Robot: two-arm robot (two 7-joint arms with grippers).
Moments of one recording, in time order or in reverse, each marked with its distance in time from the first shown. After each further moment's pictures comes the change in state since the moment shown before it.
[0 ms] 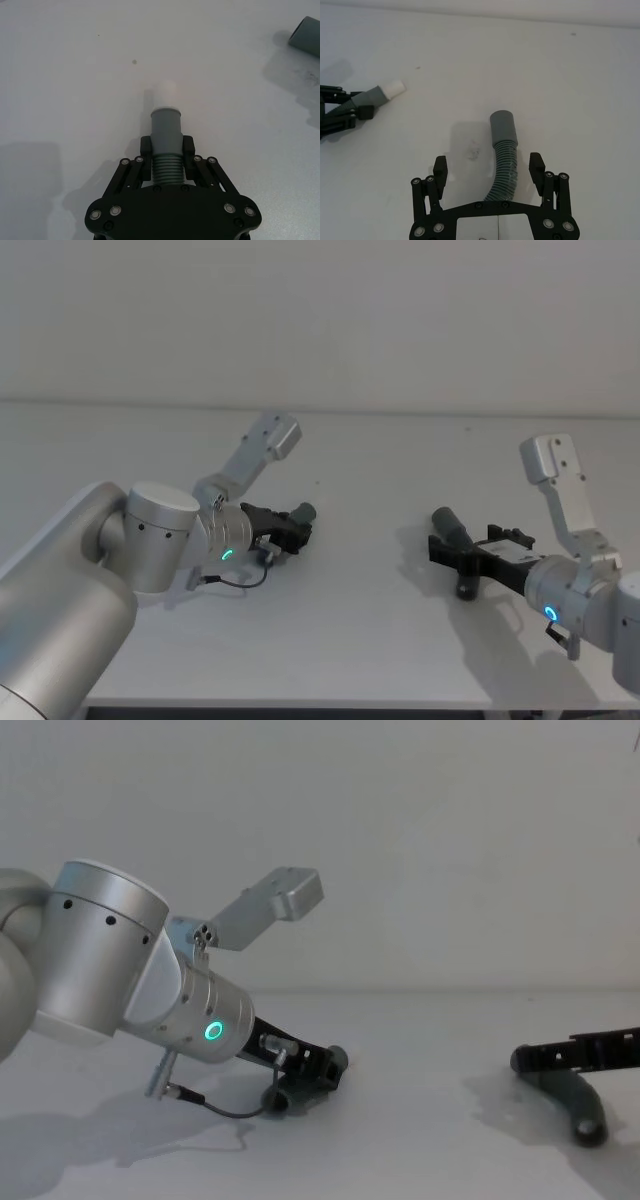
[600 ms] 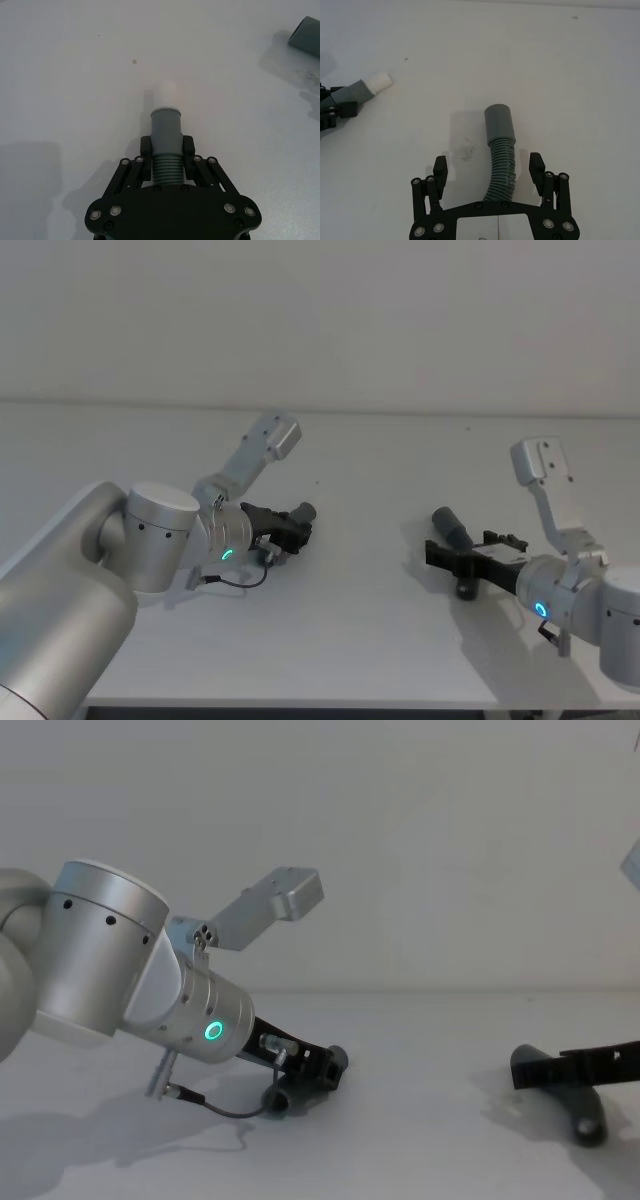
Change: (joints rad) left arm 0.000 0.000 0.000 0.000 0.000 0.000 0.000; right arm 0.045 -0.031 -0.004 0.085 -0.014 0.016 -0.002
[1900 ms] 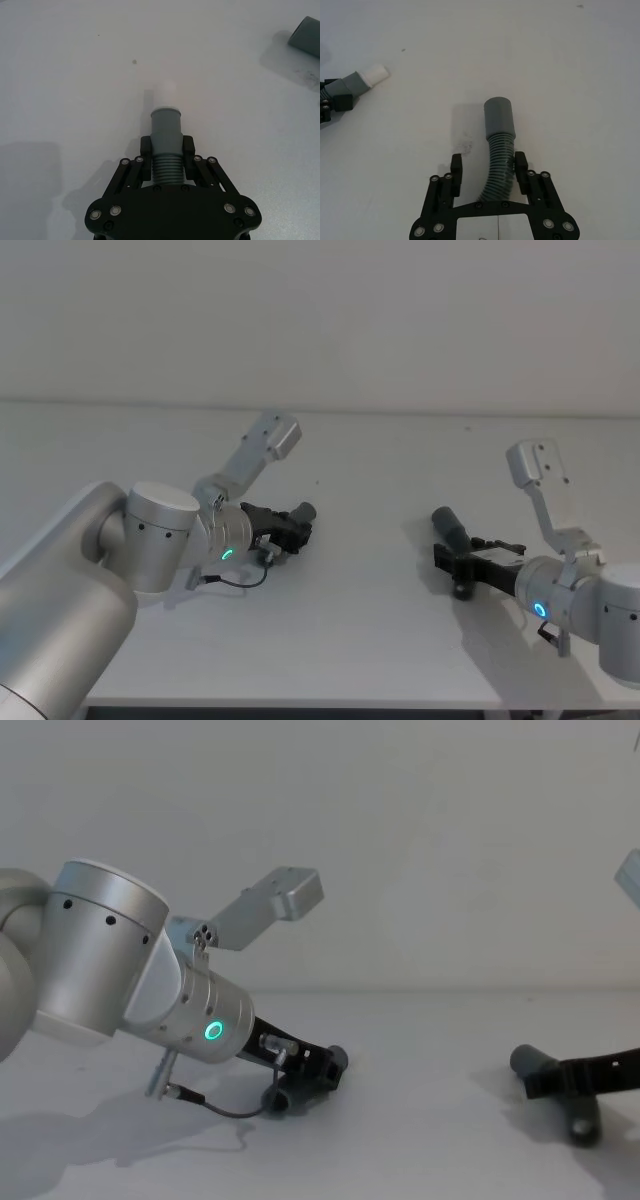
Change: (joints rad) left arm 0.000 0.000 0.000 0.000 0.000 0.000 0.000; right arm 0.014 -0.010 0.007 0.026 -0.021 0.026 0.026
